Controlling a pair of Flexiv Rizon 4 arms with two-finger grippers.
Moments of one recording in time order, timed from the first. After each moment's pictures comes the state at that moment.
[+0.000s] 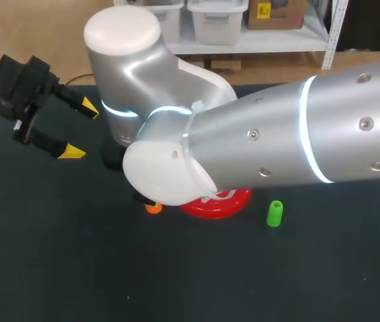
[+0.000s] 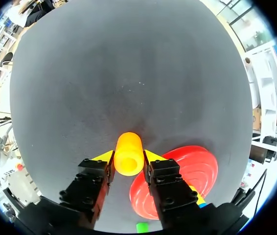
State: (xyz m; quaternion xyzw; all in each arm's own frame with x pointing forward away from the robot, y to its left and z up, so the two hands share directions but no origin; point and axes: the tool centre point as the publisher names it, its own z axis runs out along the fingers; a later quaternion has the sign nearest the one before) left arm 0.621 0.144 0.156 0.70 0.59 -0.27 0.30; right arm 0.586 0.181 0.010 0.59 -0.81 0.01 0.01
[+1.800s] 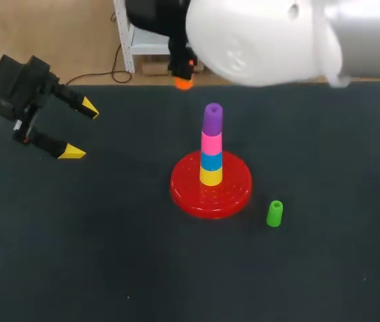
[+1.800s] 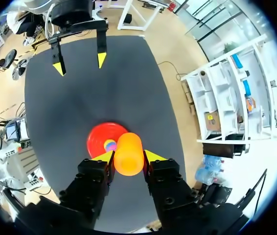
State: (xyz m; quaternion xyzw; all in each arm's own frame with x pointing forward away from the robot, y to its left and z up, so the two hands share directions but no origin) left arm 0.621 0.144 0.156 0.70 0.59 -0.27 0.30; right arm 0.651 0.104 0.271 0.58 -0.80 0.08 -0.13
